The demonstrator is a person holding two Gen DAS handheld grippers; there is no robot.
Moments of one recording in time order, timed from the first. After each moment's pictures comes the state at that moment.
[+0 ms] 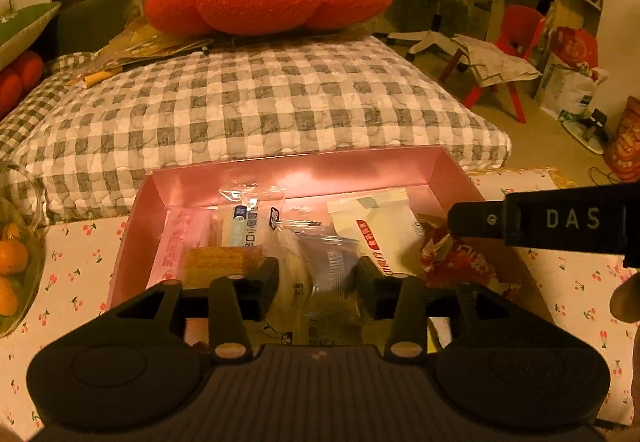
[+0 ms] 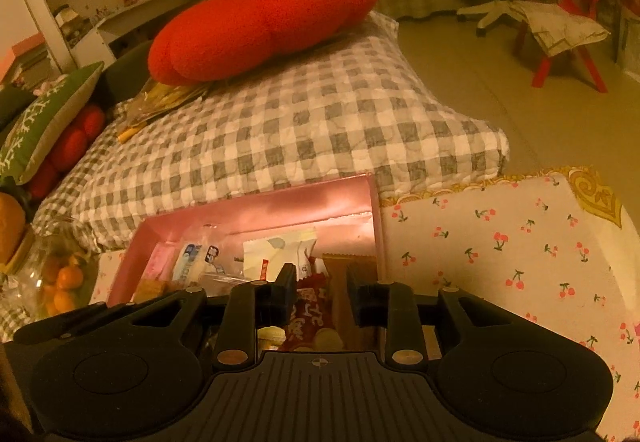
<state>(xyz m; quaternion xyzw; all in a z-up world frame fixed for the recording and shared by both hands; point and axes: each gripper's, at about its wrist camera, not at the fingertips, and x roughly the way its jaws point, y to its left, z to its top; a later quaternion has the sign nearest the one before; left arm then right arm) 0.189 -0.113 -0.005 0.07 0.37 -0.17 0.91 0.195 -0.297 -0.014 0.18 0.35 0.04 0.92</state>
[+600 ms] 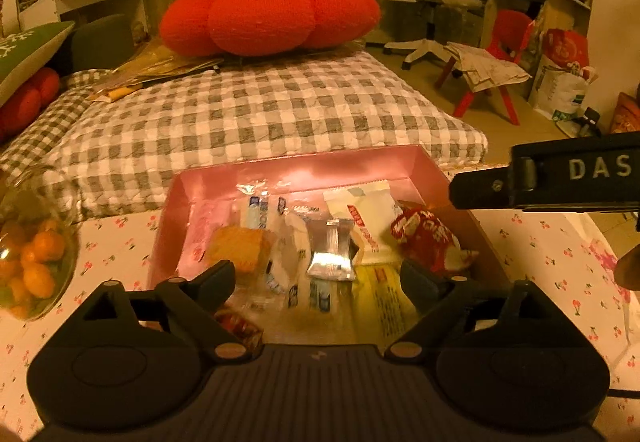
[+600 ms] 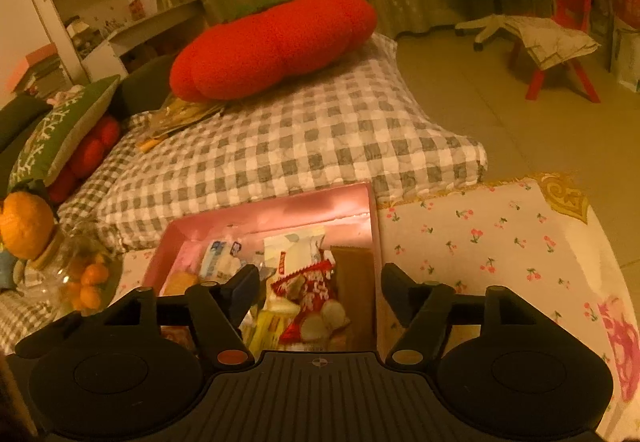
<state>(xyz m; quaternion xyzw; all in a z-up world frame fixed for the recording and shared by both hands) 0.146 -0.103 0.017 0.08 0.35 -0.16 0.92 0.147 -0.300 0.017 0.18 0.33 0.04 0.93</state>
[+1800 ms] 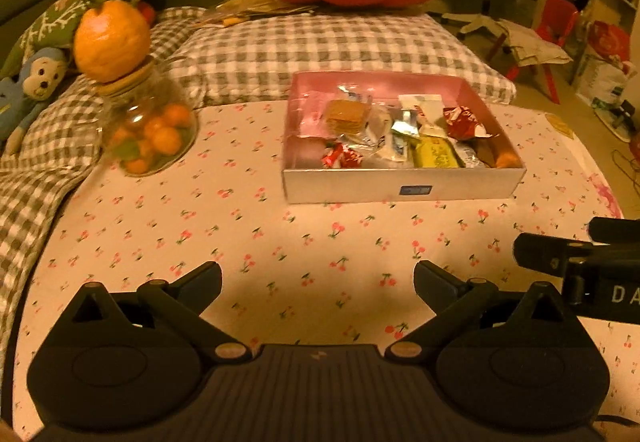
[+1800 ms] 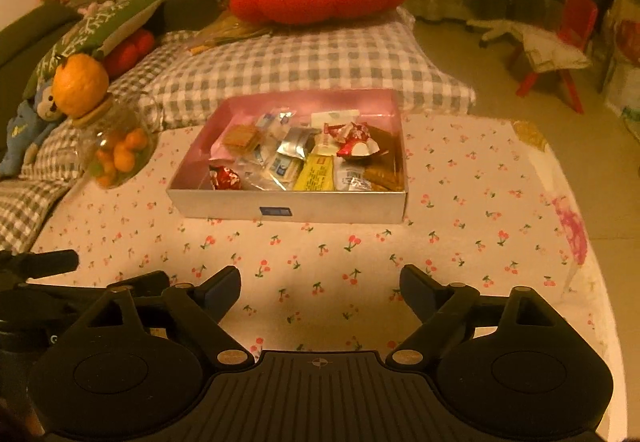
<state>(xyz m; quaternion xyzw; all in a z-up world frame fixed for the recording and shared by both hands) 0.035 -0.031 0.029 0.06 0.41 -0.06 0.91 0.007 -0.225 0.017 0.08 0.38 0.03 0.92</state>
